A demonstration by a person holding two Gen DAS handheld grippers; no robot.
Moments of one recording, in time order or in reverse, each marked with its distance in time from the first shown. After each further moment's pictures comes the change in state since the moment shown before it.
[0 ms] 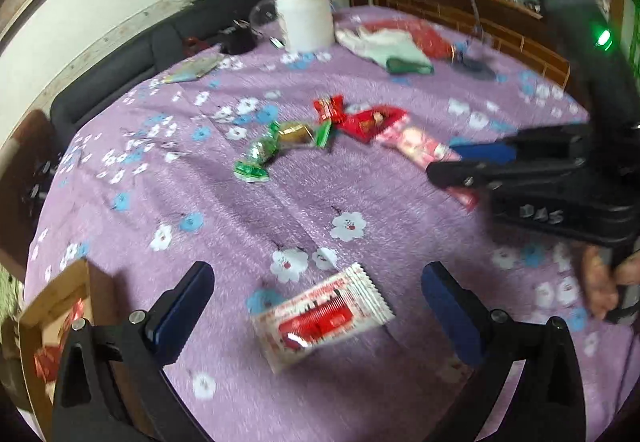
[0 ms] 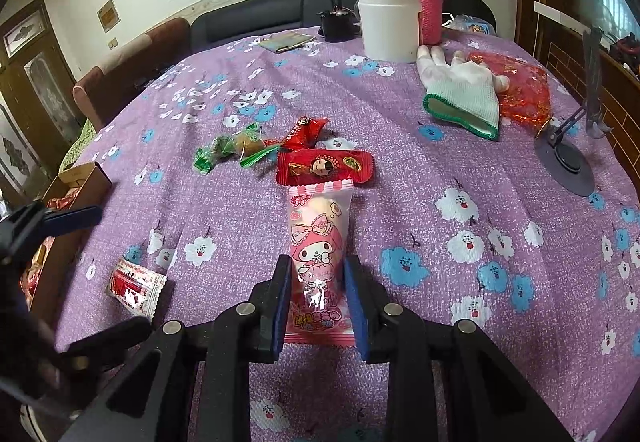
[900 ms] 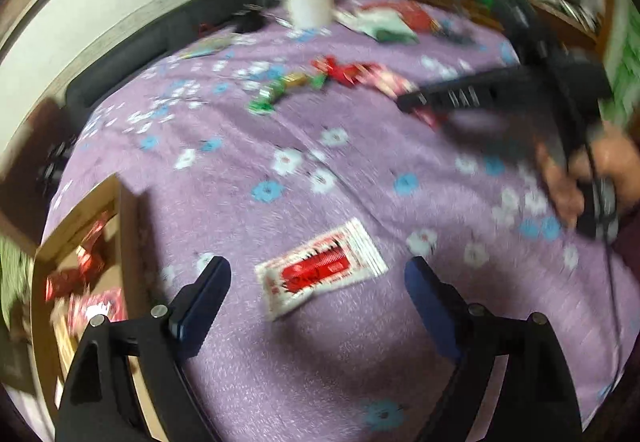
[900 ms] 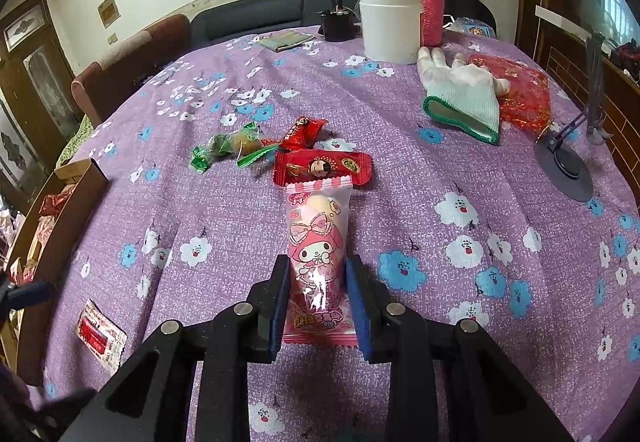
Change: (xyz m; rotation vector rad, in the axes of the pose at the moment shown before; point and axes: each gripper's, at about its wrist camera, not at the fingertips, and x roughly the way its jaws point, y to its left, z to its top) left arm -0.051 -0.019 -0.064 0.016 0.051 0.024; right arm 0.002 0.000 0.001 -0.015 0.003 -0.014
